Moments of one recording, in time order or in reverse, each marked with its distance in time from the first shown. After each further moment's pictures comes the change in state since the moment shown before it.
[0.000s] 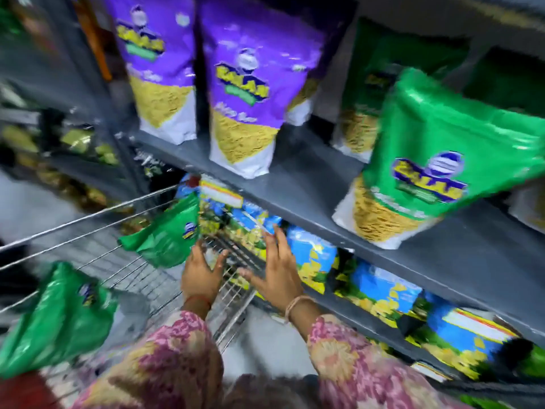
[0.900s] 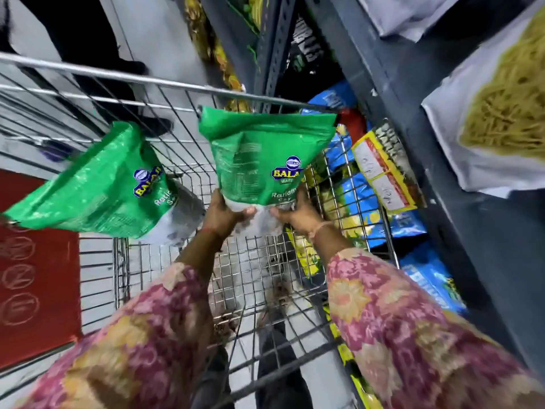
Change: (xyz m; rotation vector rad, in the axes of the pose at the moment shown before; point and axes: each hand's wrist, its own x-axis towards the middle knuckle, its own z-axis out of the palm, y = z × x) left_hand 0.105 -0.165 0.002 -0.673 0.240 -0.592; right_hand 0.177 0.010 0.207 0.354 -0.947 0.333
